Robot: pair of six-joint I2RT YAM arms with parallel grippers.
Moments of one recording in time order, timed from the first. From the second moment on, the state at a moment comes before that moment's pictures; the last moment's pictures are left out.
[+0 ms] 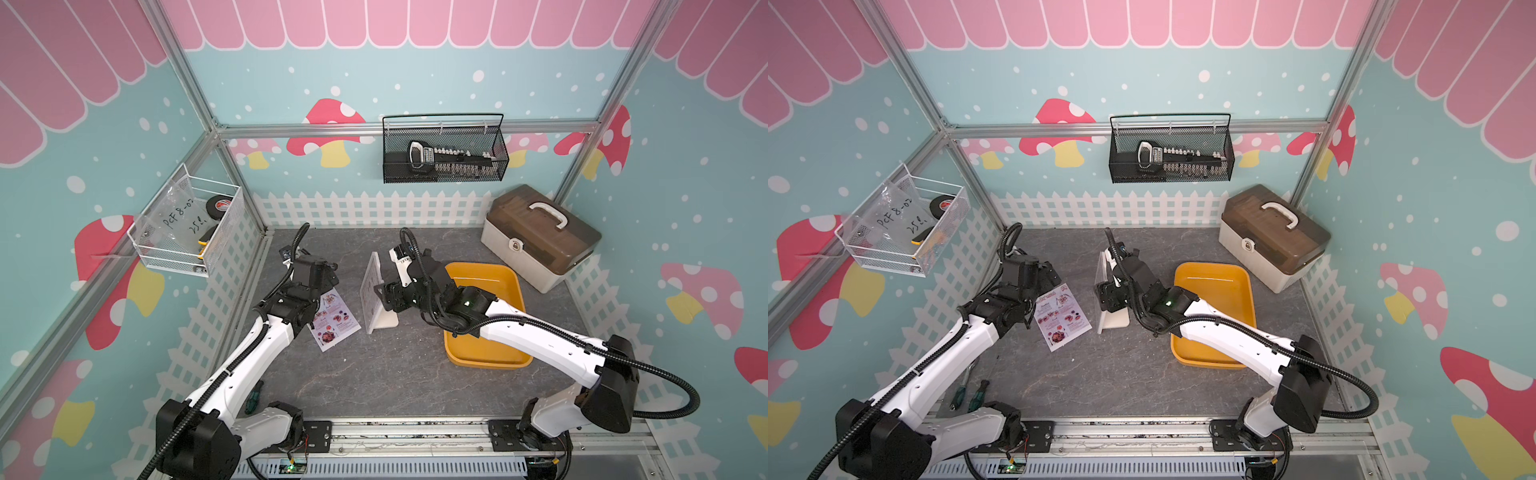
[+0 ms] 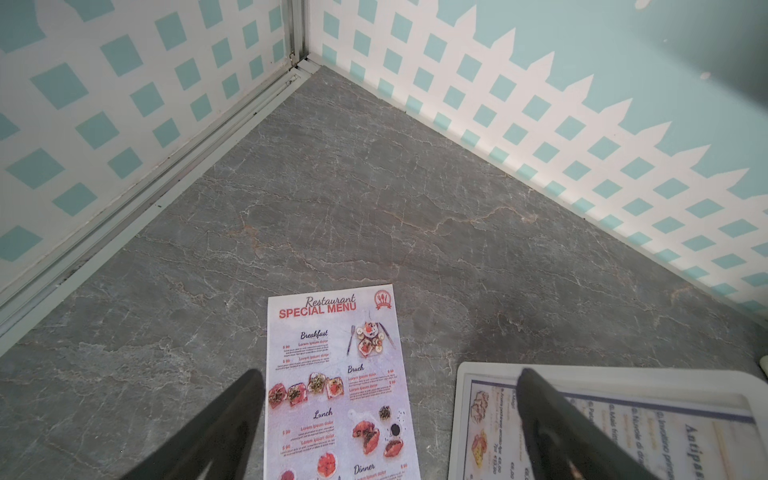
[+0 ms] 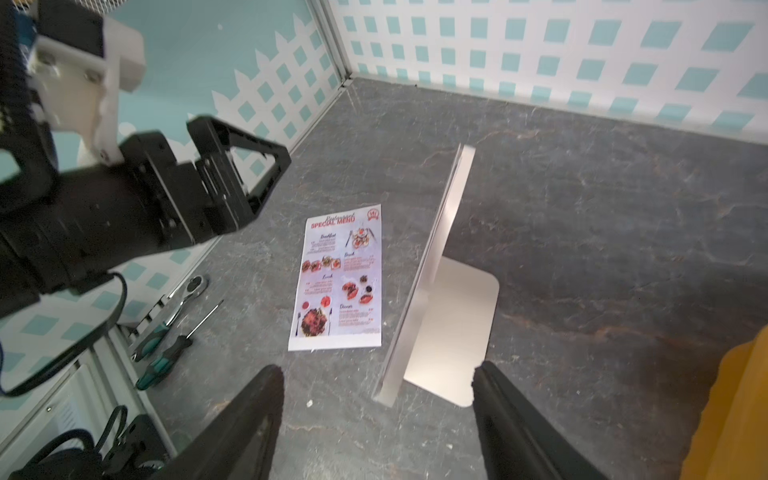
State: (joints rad) left arm -0.29 1.18 0.97 -0.46 -0.45 -0.67; right arm 0.94 1.48 1.28 -0.34 0.11 0.41
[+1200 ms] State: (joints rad) left arm -0.25 1.21 1.07 -0.50 -0.45 -0.62; right arm 0.92 1.63 1.08 -0.08 0.27 0.38
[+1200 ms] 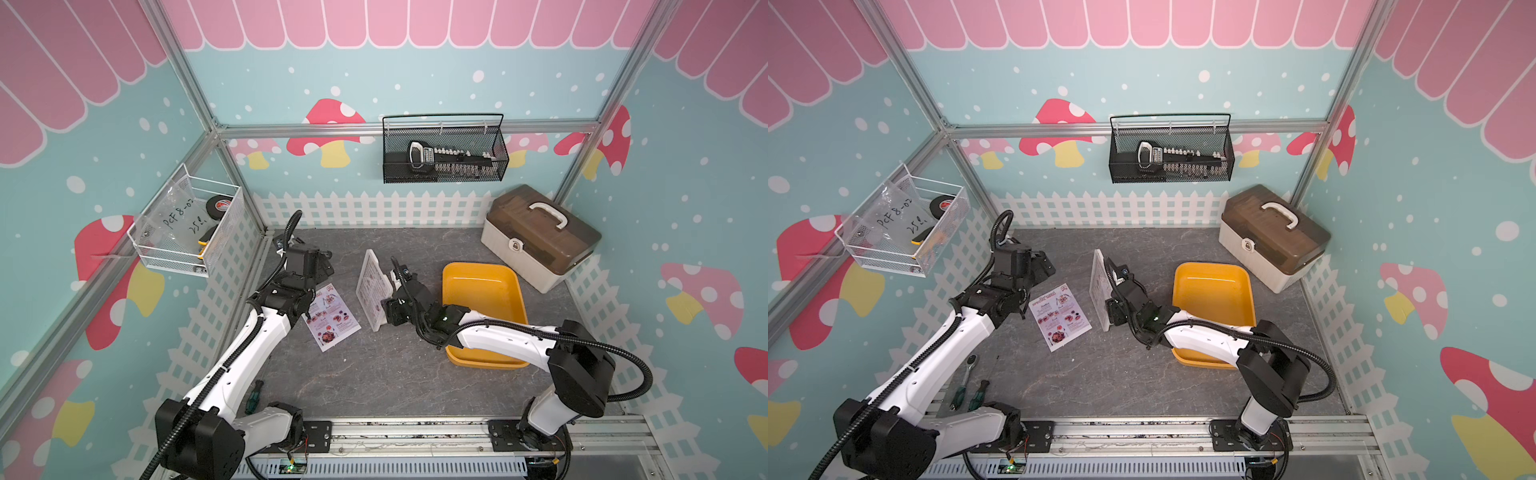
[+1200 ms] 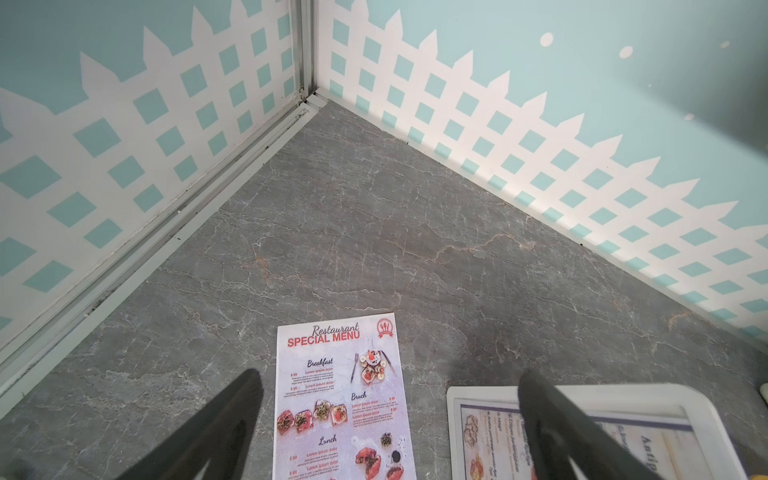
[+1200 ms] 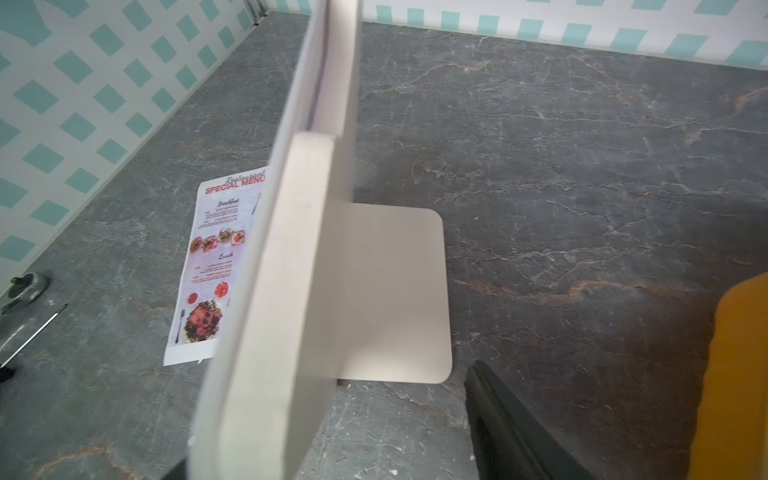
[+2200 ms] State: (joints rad) left arm -0.25 1.21 1.10 -0.50 -0.47 -0.62; right arm 0.71 1.81 1.20 -0.02 0.19 0.24
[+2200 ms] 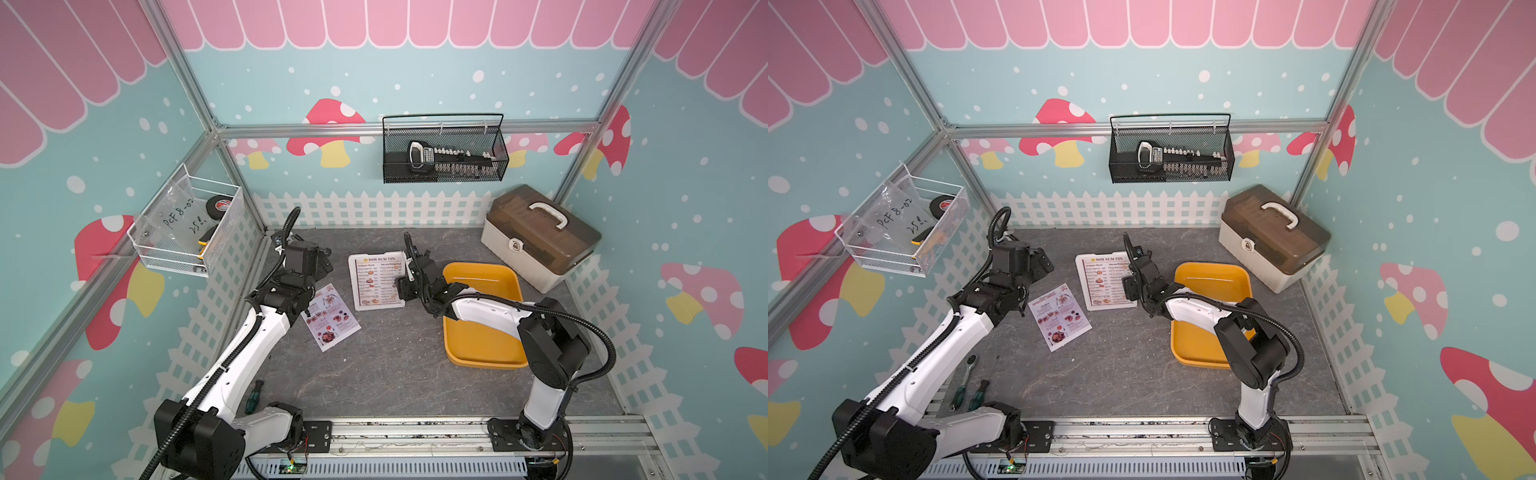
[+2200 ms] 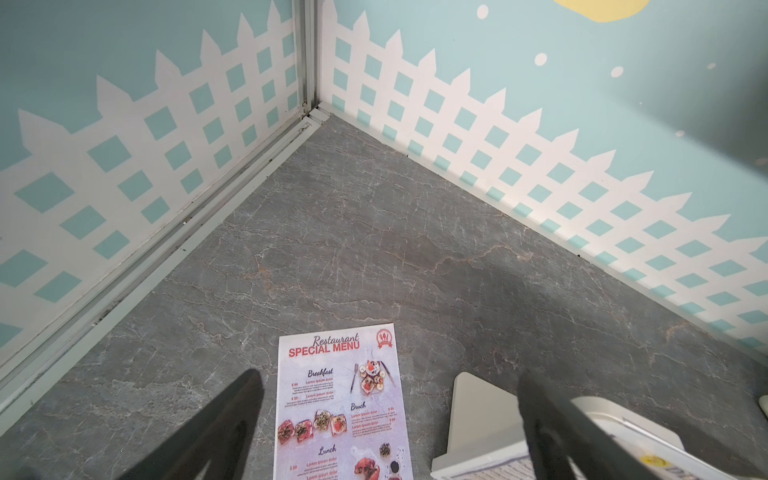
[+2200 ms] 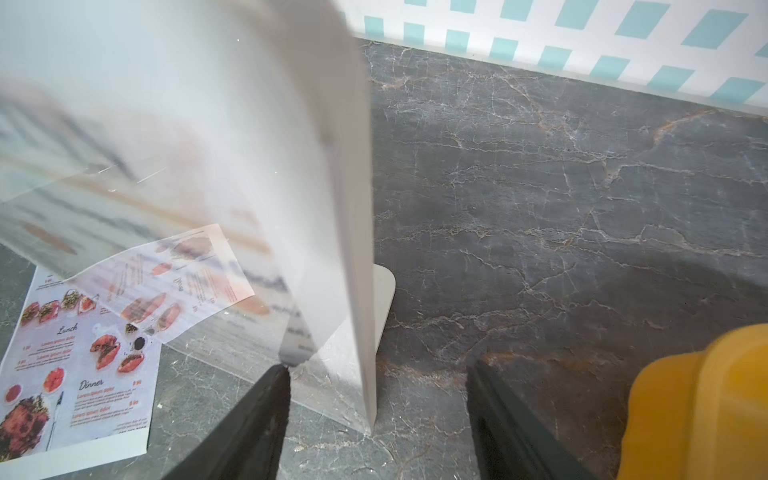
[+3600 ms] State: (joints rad) left arm -0.07 1.54 0.37 0.80 -0.25 -0.09; right arm 0.08 1.50 0.43 0.59 0.32 -0.14
